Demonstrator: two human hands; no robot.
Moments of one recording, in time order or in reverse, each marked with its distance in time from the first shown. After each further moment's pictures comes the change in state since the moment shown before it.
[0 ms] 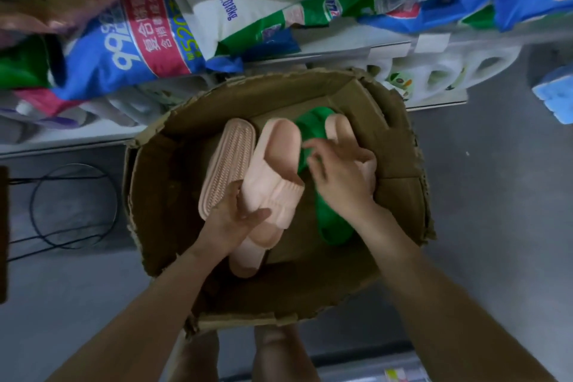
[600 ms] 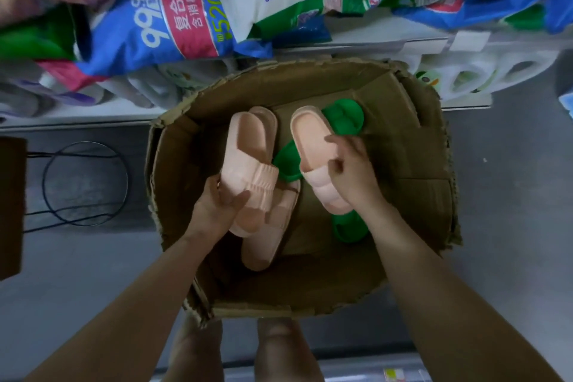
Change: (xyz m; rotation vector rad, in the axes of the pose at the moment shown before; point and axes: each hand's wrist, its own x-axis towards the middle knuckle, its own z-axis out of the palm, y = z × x) left_hand 0.007 -0.038 -0.030 -0.078 0.188 -0.252; right_hand 0.013 0.005 0.037 0.019 -0.053 0.301
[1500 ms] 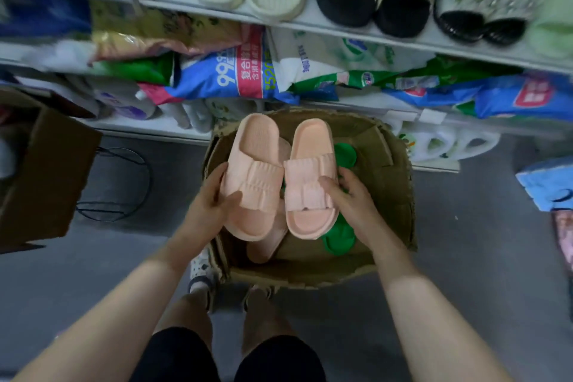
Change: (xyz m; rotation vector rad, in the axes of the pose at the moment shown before) left_hand -0.125 -0.010 -0.089 -0.415 -0.004 0.343; right_hand -0.122 -0.092 -0.090 0.596 -0.268 0.110
